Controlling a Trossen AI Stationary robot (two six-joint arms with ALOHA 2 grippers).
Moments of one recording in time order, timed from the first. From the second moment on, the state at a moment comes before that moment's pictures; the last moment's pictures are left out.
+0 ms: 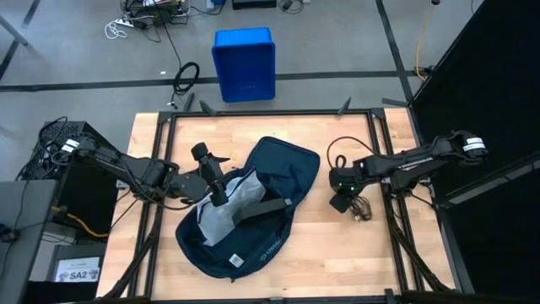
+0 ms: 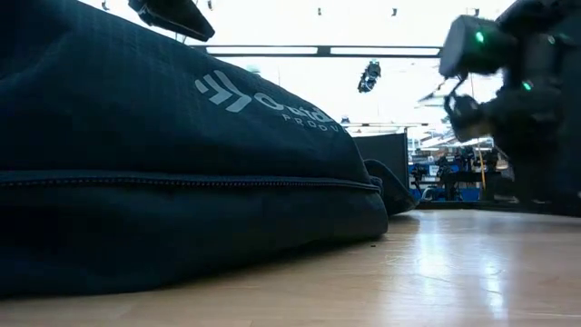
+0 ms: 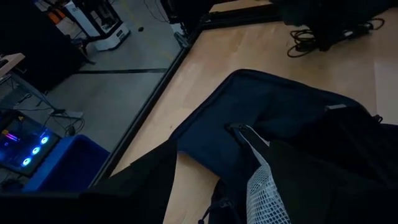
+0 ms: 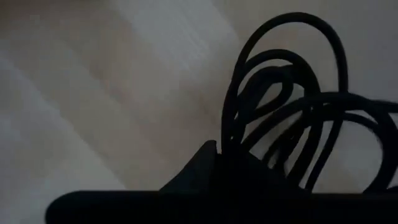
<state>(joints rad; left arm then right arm) -0.35 1.09 0.96 -0.54 -0.81 -0.19 0.05 1.20 0.58 -0.69 -0.08 0.75</state>
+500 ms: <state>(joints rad) -0.35 1.09 0.96 -0.52 -0.81 -0.19 0.10 1.24 1.05 -0.07 -0.12 0.15</state>
